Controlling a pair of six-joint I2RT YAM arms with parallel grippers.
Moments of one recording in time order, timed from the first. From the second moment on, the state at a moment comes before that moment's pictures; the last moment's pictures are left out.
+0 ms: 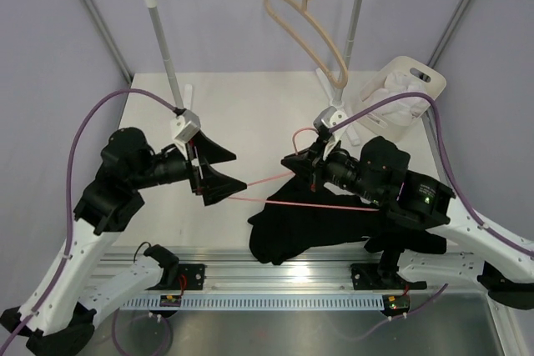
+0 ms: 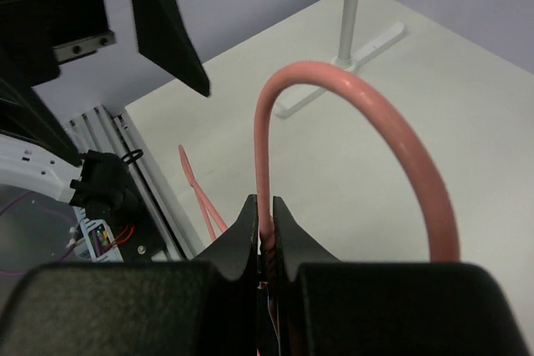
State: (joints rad) left arm -0.54 0.76 1.16 -0.51 0.73 -0.27; right arm 1.10 0.95 1.24 -0.40 0.12 0.15
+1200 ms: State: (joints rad) left arm -0.61 0.90 1.15 -0.50 0.81 -0.14; right arm 1.05 1.15 1.34 -0.26 -0.08 0.22
